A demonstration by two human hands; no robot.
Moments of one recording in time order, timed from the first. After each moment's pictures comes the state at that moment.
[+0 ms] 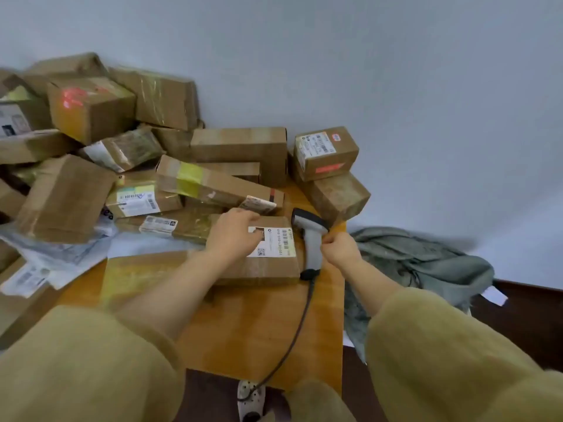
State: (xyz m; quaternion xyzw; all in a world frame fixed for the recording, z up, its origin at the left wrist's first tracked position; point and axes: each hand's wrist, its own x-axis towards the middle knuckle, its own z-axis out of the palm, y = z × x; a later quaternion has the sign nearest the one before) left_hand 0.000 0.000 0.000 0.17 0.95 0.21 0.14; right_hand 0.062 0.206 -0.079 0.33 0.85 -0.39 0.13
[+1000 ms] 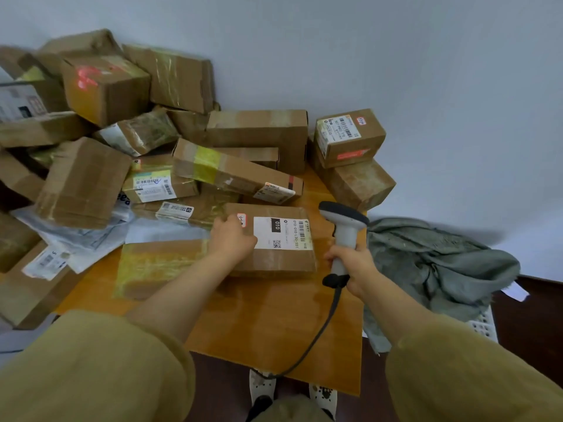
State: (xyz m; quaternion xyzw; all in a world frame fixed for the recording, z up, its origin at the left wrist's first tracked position) left_hand -0.004 -0.033 -0.035 -0.03 0.95 0.22 0.22; right_hand 0.089 0.166 -0.074 0.46 0.54 -0.70 0.05
